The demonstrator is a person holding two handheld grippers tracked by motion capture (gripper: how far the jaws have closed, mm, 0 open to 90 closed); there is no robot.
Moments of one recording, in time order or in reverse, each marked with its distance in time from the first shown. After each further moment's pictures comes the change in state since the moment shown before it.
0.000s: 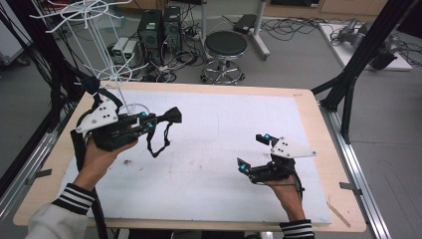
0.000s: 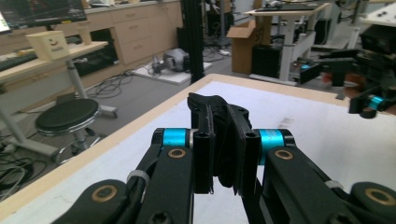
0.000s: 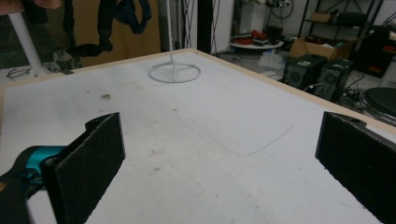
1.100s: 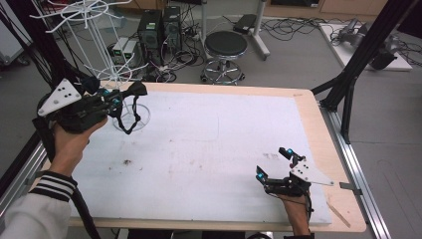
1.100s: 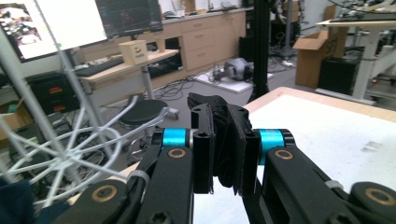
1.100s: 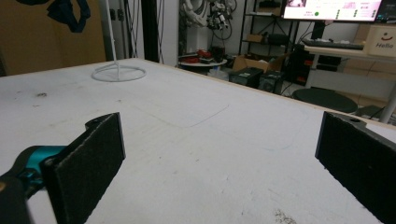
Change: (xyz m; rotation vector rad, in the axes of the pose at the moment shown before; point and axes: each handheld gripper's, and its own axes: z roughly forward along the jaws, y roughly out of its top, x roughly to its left) left arm 0.052 0.014 -0.043 -0.032 0.273 -0.013; right arm -0.006 -0.061 -0.039 -0.102 -0.232 0.016
